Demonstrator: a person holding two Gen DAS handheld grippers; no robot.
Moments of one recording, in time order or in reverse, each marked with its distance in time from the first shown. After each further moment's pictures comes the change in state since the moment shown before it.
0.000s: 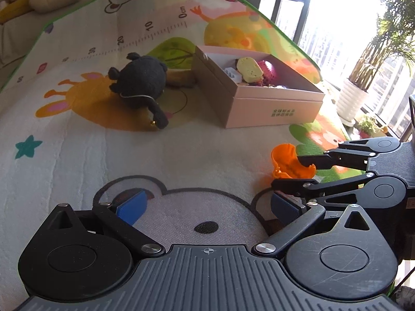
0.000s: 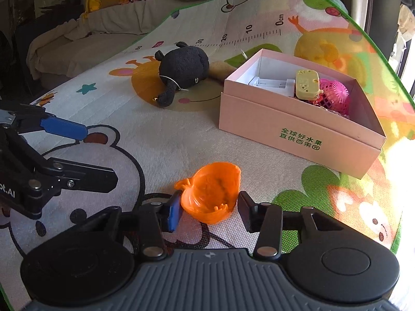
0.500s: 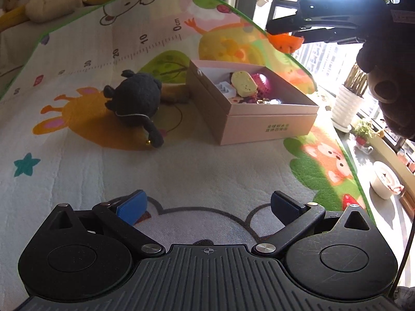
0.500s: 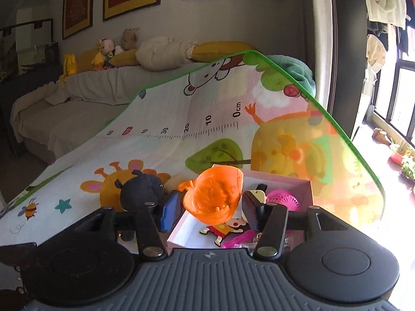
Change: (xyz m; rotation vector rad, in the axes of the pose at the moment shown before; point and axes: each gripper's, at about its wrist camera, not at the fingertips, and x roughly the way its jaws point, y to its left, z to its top) left arm -0.008 0.000 0.013 0.018 -0.054 -0.006; right arm -0.047 -0.071 0.138 0.137 -0.262 -0.053
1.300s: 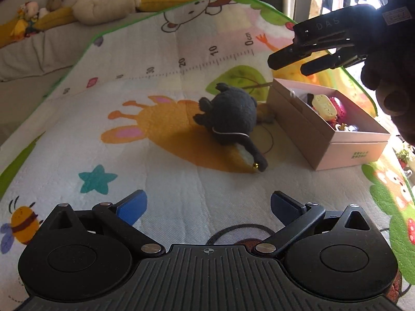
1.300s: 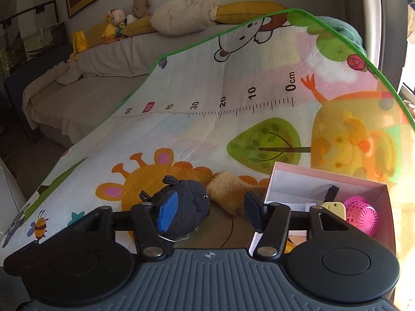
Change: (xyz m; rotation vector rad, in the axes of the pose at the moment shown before) left arm 0.003 0.096 0.007 -0.113 -0.064 0.185; right arm 0.121 0.073 0.027 -0.013 0.203 0.120
